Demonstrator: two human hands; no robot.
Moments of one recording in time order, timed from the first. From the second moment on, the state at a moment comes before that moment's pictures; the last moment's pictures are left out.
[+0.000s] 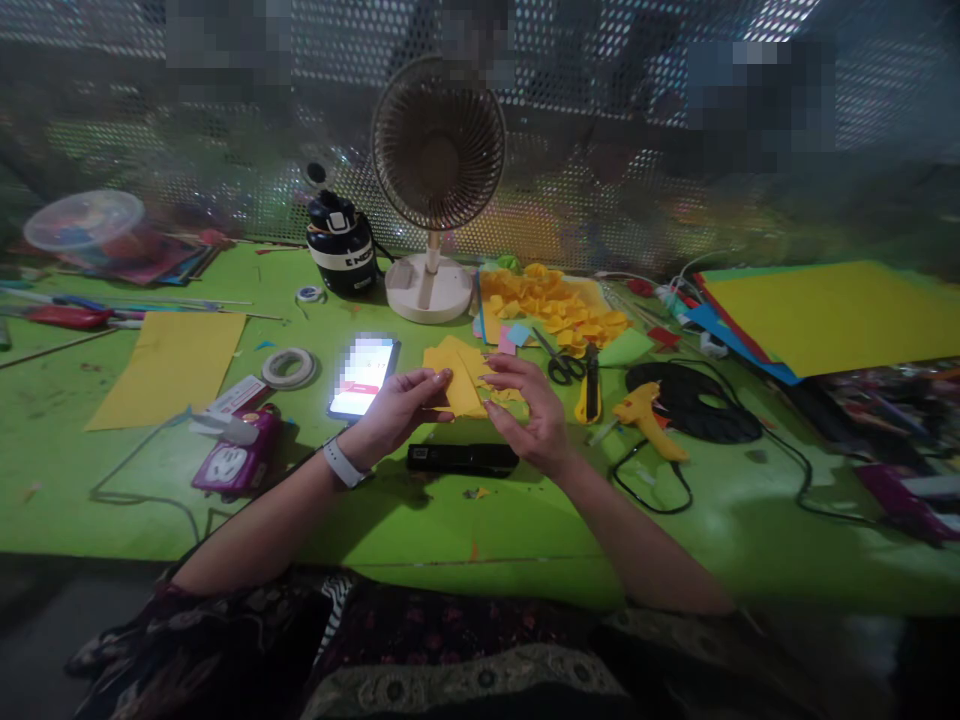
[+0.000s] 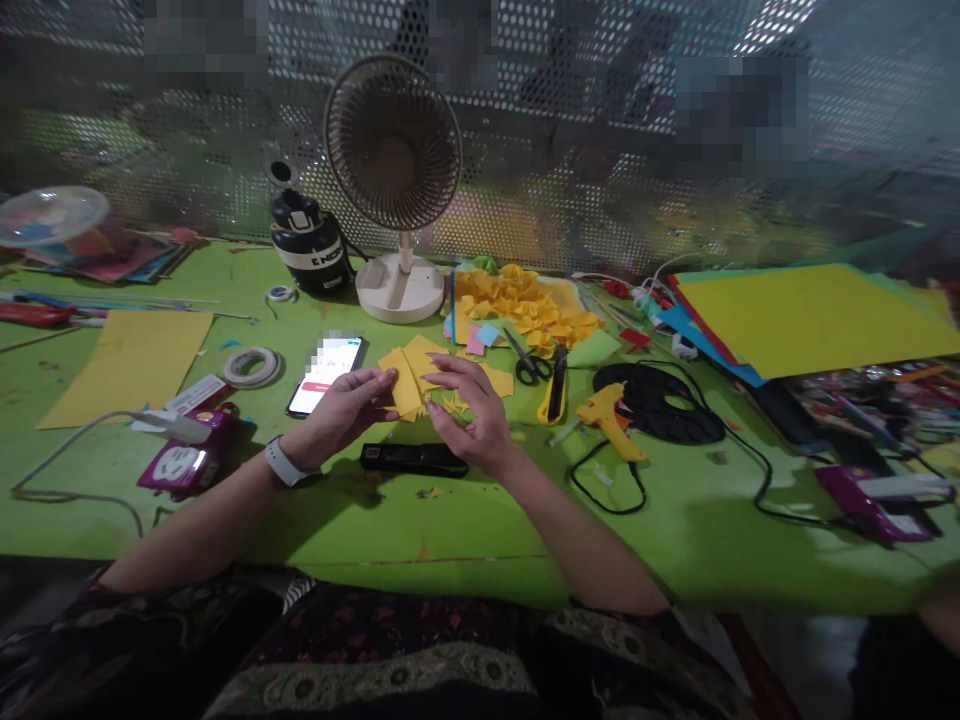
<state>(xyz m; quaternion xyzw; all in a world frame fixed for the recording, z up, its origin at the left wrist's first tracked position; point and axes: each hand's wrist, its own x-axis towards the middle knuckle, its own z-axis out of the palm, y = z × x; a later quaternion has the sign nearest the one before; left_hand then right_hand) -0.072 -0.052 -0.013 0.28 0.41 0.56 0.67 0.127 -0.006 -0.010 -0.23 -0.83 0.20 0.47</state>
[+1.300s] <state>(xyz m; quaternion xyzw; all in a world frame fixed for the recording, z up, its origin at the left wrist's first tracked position) -0.071 -0.052 -0.029 0.41 0.44 0.54 0.58 0.119 -0.011 -0.016 -0.30 -0.81 0.32 0.39</state>
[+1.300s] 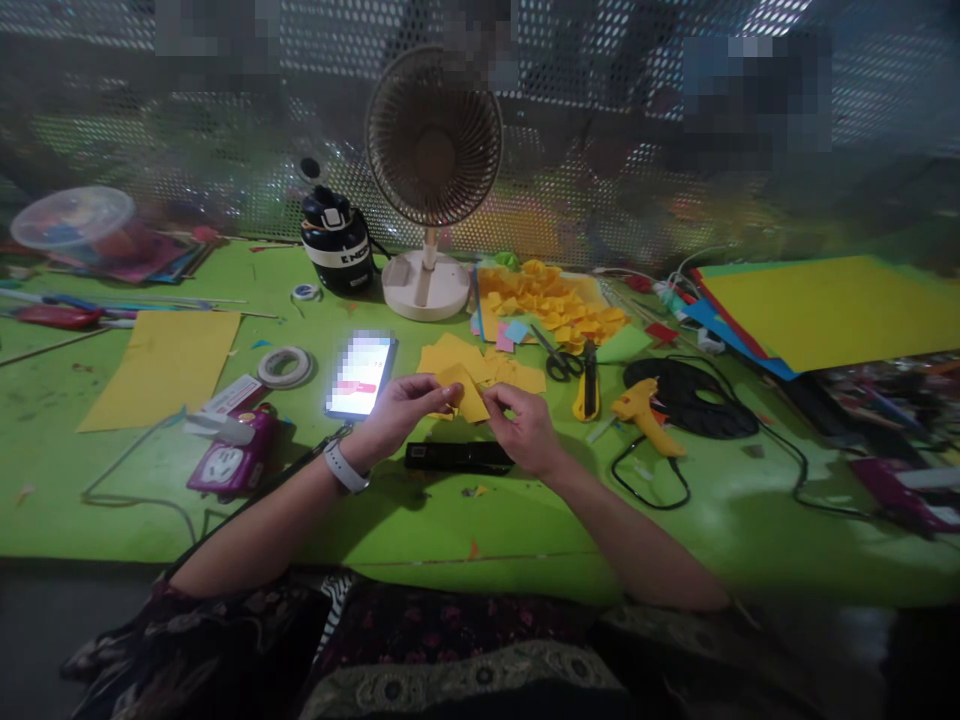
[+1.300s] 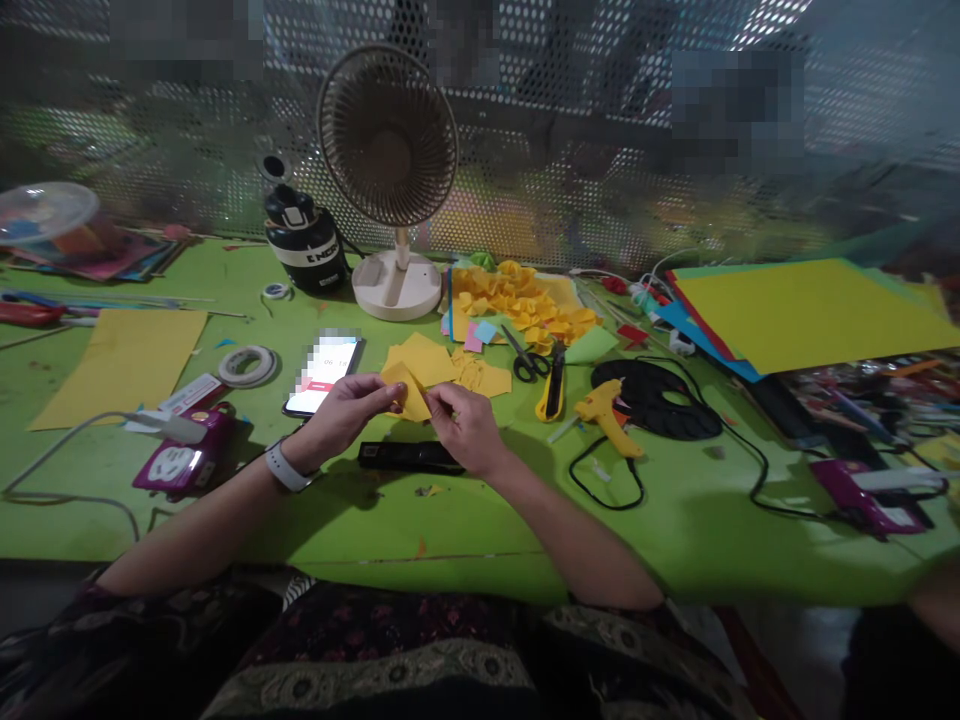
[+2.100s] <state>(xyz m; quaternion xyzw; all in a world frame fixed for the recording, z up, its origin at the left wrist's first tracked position) -0.075 -0.052 -0.023 0.42 0.48 0.49 0.60 0.131 0.001 -0.021 -0.15 -0.90 0.13 0.39</state>
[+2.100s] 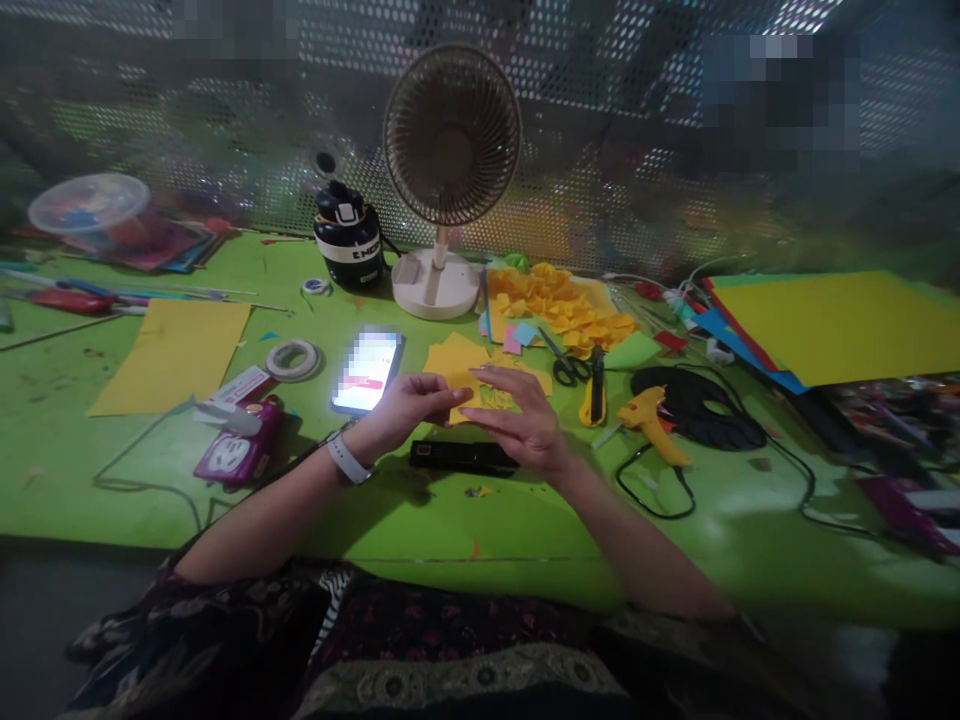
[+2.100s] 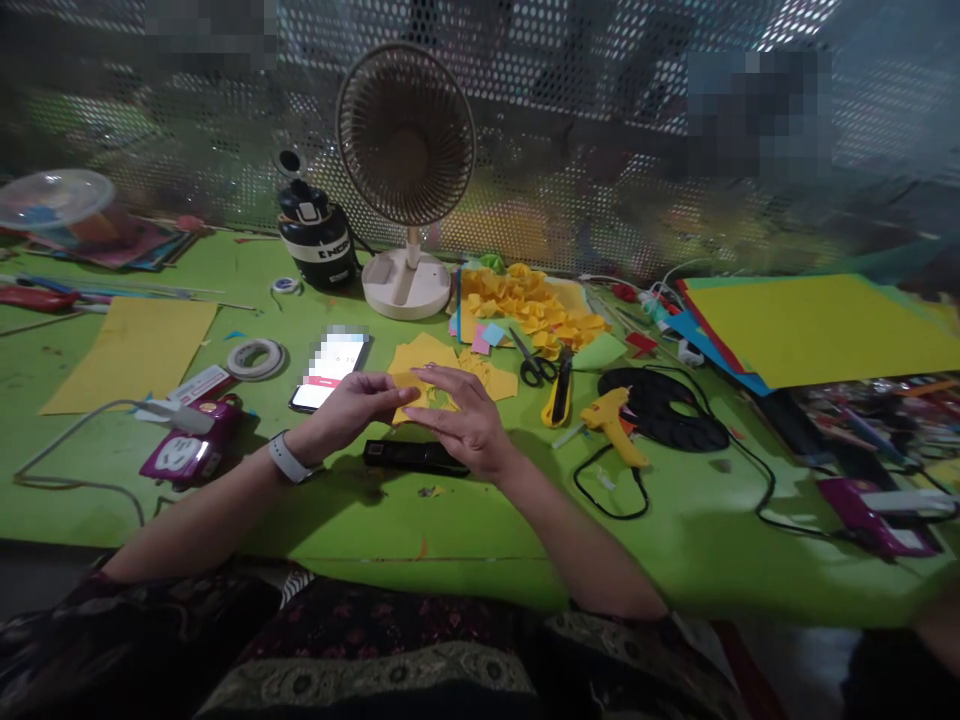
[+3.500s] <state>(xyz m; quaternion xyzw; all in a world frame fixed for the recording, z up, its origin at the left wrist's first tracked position) -0.069 -0.060 -0.019 0.47 0.36 0.42 0.69 0.117 -0.015 -0.016 -0.32 -0.71 0.46 0.42</state>
